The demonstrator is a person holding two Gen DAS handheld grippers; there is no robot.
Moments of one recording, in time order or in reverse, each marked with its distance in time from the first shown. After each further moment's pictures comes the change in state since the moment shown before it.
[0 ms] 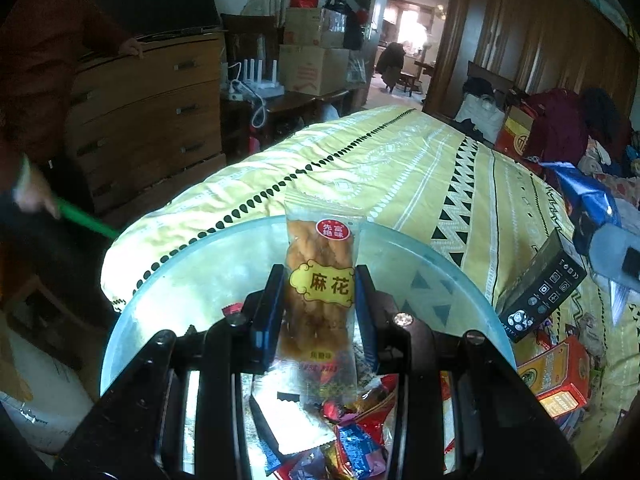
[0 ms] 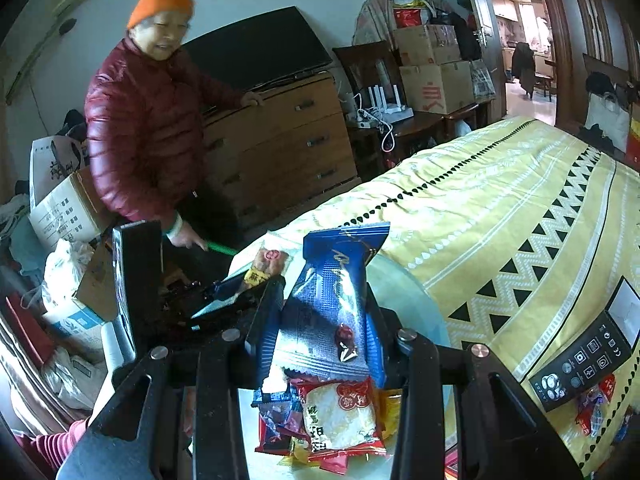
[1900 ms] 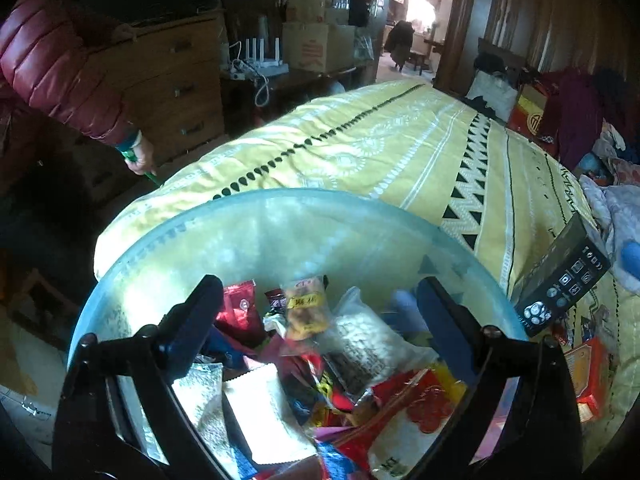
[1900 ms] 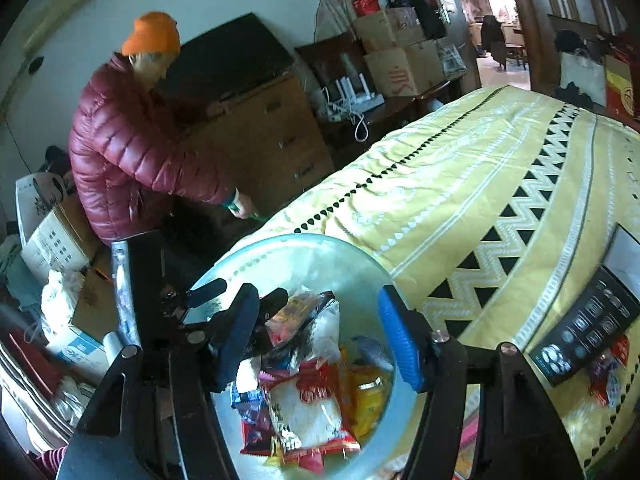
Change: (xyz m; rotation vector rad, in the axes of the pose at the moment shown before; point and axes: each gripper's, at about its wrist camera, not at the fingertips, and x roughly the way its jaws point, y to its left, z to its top) left arm 0.030 -0.021 -0.006 0.013 0.071 0.049; right arm -0.021 -0.051 -0.027 0.102 -0.035 -0.025
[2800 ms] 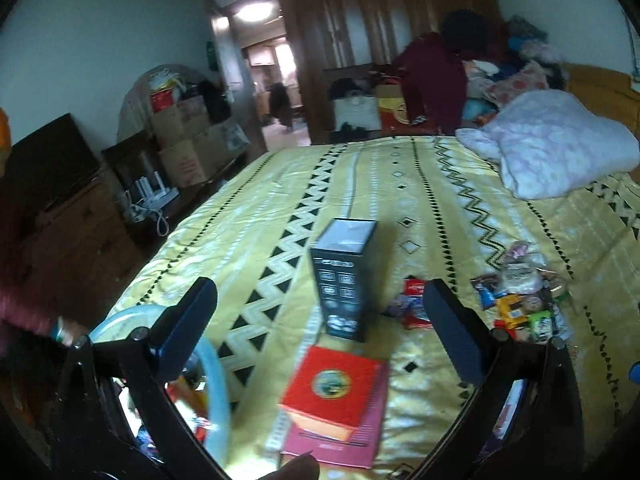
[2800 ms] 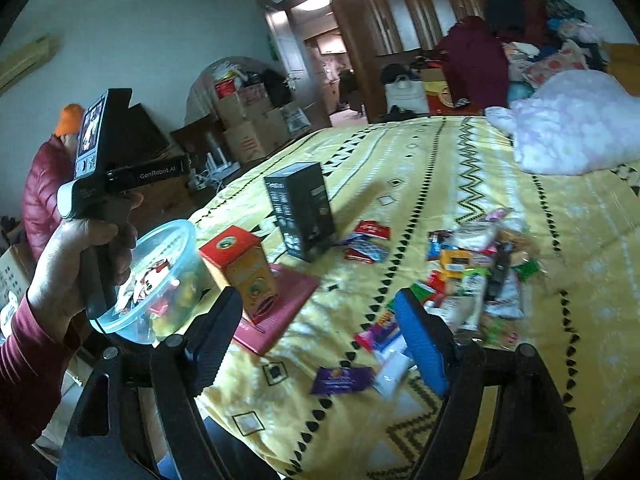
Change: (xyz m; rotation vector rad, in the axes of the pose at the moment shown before) left arm -0.145 -0.277 -0.054 0.488 -0.256 -0.148; right arm -0.339 -0.107 -0.258 0.241 -0.256 -0.429
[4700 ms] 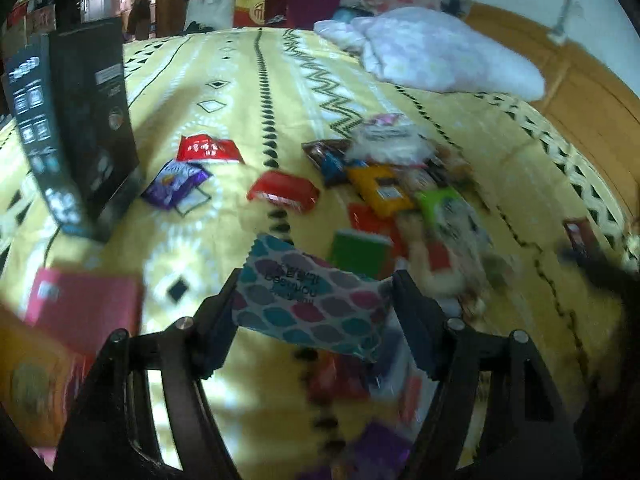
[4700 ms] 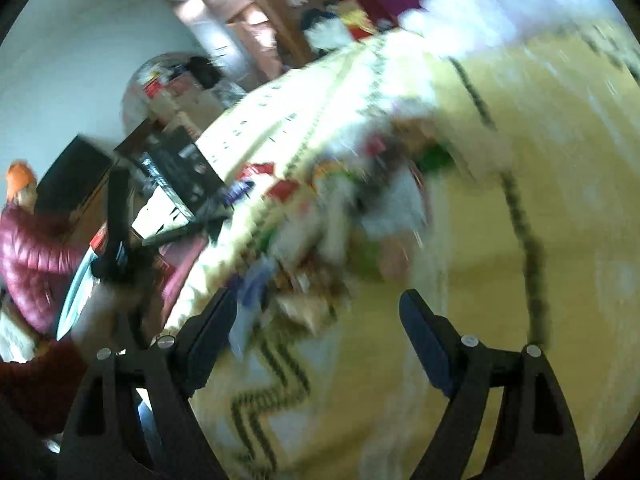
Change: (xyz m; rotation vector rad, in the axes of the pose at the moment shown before) left arm 0.090 -0.149 -0.138 0.013 0.283 -0.575; right arm 0.077 -0.182 -0.038 0.183 0.160 -0.022
